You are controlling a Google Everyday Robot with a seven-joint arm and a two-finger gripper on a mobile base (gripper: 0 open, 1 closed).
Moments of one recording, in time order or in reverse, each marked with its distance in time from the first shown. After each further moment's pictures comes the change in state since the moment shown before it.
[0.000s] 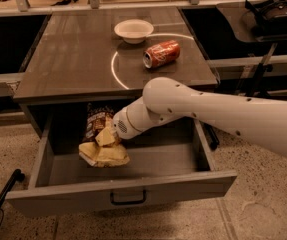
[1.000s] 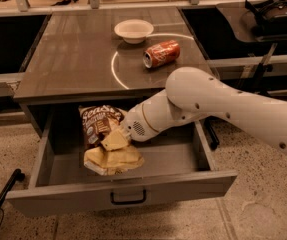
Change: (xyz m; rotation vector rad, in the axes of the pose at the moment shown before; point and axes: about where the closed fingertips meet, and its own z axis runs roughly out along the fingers) arm 0.010 0.044 -0.071 -0.079 -0.030 -0.149
